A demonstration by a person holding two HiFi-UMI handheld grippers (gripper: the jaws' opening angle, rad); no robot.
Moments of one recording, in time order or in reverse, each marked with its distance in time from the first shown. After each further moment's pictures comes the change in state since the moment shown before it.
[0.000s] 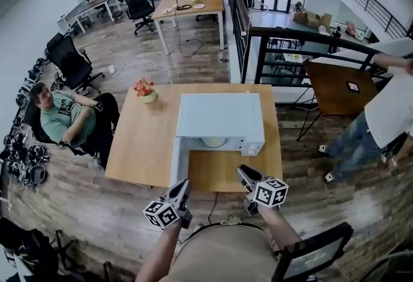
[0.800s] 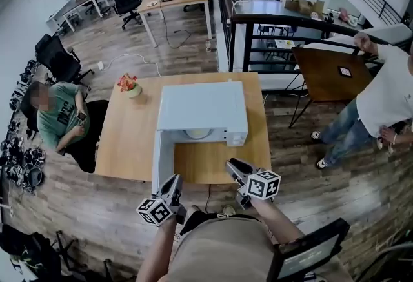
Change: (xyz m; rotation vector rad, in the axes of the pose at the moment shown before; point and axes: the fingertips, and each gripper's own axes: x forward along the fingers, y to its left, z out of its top) left arm 0.030 -0.019 -0.030 -0.028 -0.016 0.042; right arm -0.022 -0.036 -0.005 0.047 0.033 0.042
